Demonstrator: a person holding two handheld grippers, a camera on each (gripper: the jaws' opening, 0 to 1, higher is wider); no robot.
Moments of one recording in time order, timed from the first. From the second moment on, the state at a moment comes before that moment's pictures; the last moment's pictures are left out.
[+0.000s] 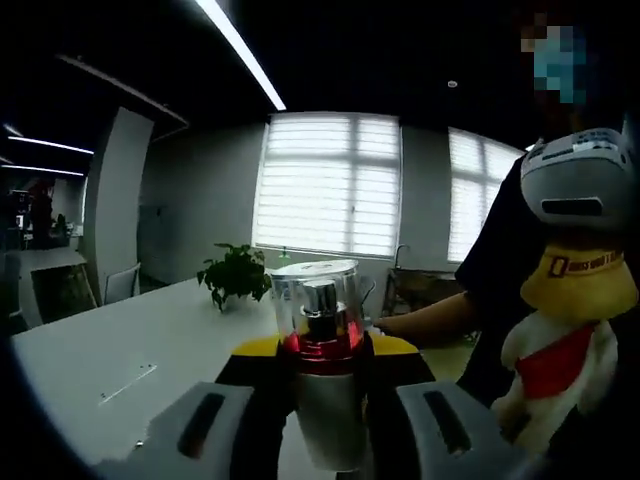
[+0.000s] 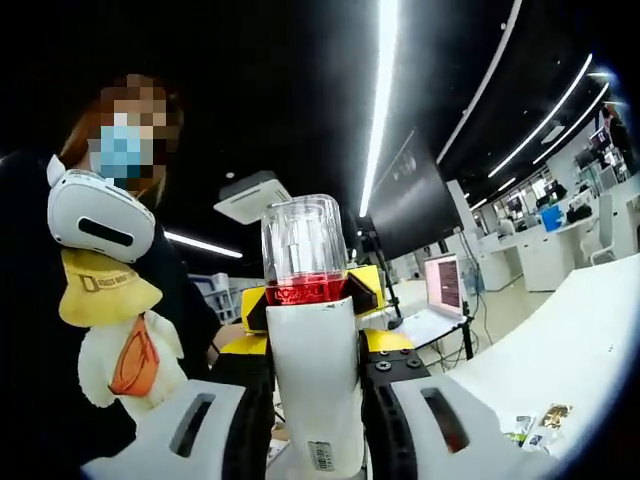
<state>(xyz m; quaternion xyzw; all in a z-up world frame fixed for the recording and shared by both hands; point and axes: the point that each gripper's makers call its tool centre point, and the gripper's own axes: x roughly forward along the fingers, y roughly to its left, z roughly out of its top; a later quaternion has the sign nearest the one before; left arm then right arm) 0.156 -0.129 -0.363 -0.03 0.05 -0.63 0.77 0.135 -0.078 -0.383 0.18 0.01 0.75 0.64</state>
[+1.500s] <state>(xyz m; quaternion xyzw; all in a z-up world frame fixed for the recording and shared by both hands) 0.070 -0.144 -0.324 -0.07 0.02 -0.81 0.59 0.044 -0.075 -0.350 0.19 0.02 0.87 0.45</state>
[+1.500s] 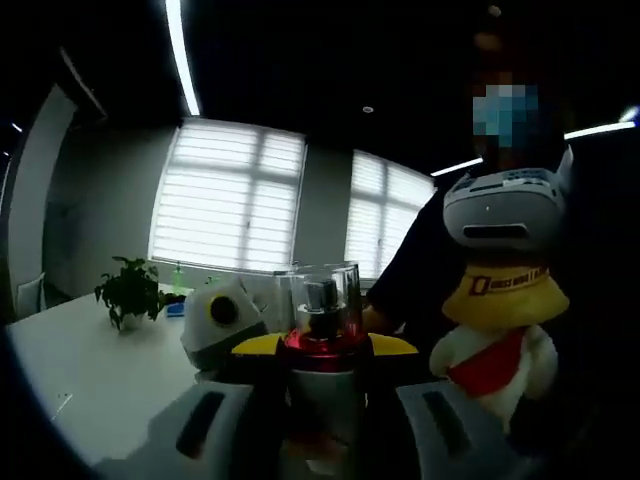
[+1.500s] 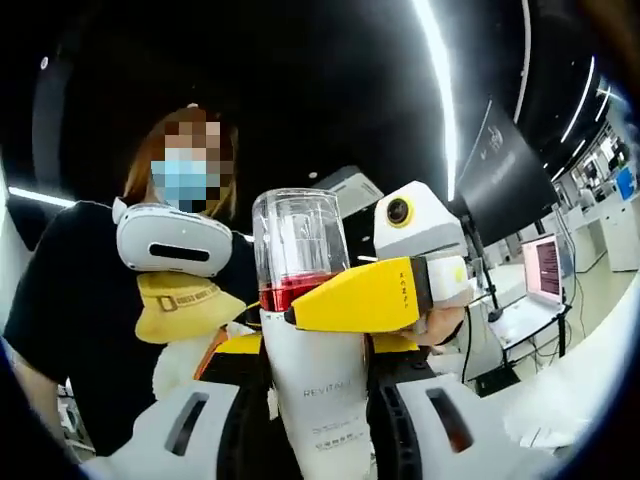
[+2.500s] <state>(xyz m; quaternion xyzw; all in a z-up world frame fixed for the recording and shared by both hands) 0.159 -0.141 -0.327 -0.12 0.02 -0.69 0.72 0.155 -0.093 -0.355 0.14 -0.03 0.67 0.73</state>
